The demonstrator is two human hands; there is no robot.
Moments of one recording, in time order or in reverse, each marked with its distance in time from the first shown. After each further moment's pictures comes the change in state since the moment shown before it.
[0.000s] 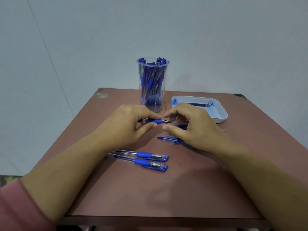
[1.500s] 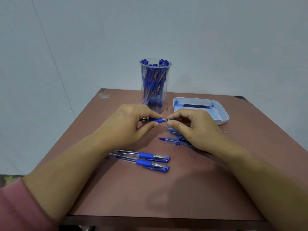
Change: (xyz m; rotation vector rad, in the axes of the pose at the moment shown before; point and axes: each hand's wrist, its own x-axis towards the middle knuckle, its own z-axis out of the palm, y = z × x) left_hand 0.000 0.000 -0.002 0.008 0.054 0.025; right_hand 0.001 -0.006 0.000 0.143 -0.034 0.183
